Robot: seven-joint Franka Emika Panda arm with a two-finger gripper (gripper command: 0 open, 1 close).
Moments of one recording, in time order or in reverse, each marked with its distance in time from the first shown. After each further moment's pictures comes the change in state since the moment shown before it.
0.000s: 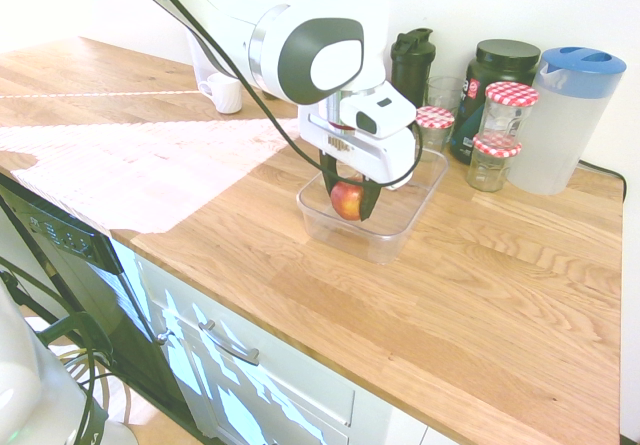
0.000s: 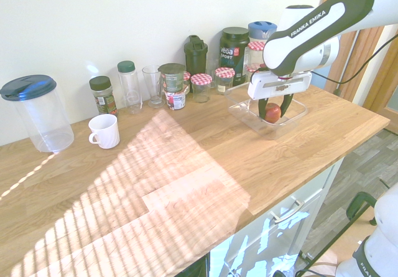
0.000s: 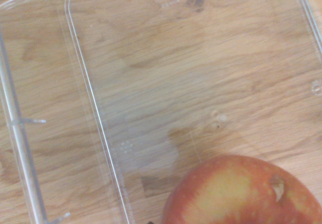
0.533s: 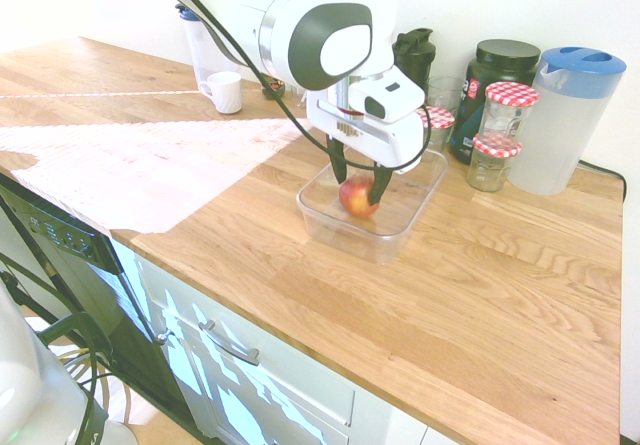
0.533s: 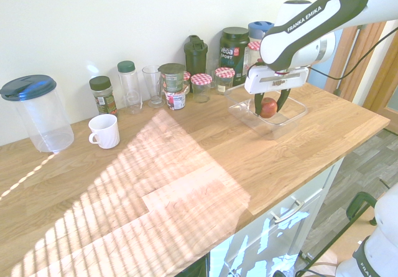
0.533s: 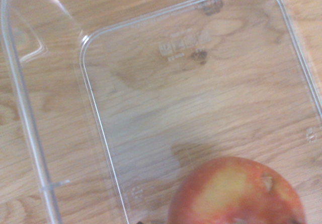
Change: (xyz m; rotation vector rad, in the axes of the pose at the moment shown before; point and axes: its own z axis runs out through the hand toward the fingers) arm 0.013 -0.017 -0.025 0.037 0.029 0.006
